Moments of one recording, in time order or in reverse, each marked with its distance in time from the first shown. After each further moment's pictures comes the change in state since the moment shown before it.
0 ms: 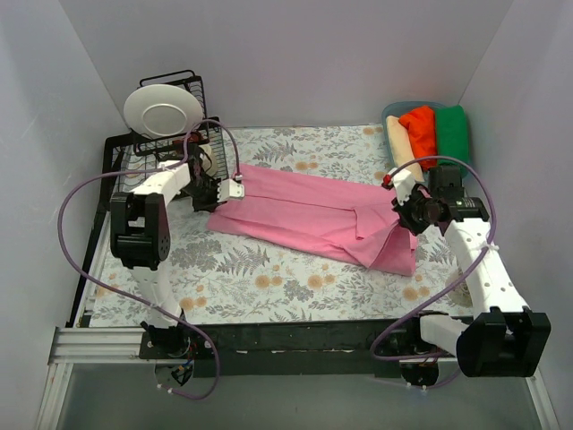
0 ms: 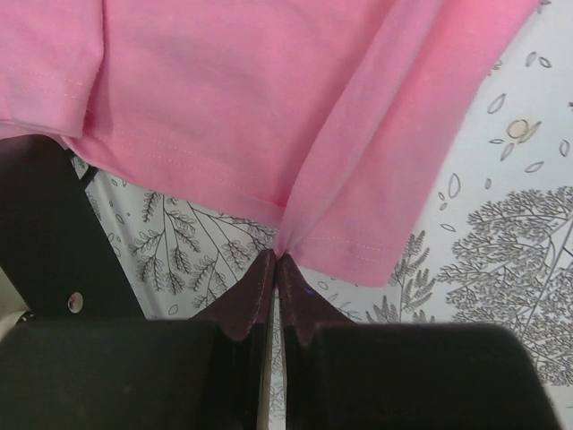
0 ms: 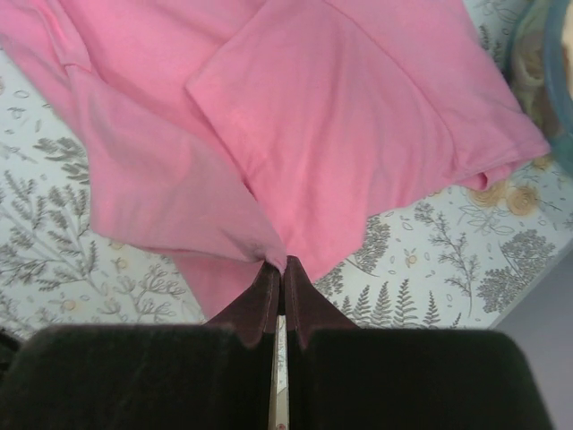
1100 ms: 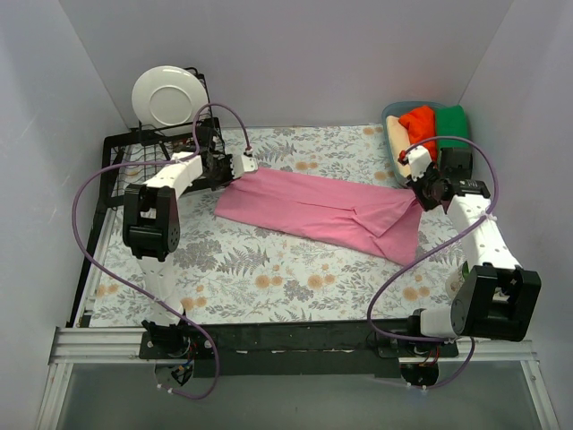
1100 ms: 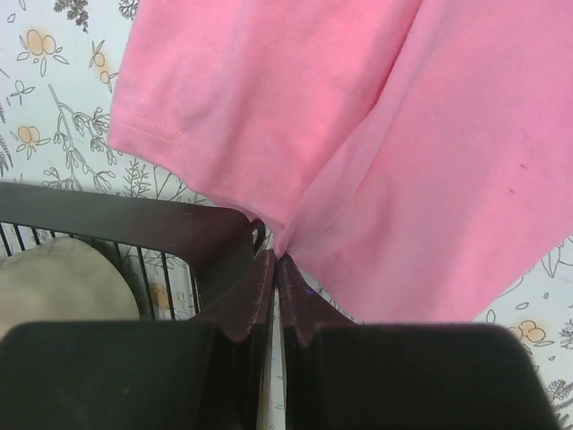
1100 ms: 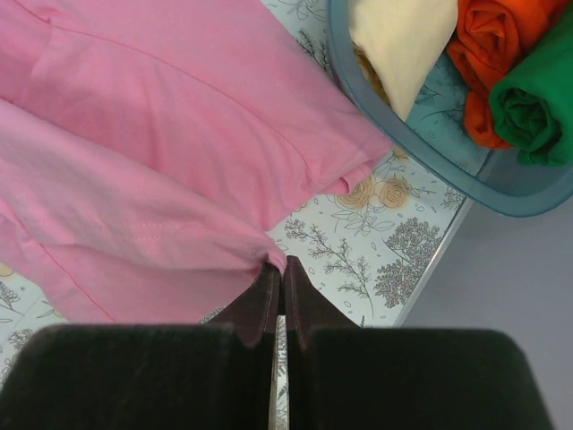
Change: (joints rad) left arm -0.067 0.129 0.180 0.232 -0.002 -0.246; right arm -0.121 0.216 0.089 0.250 0.123 0.010
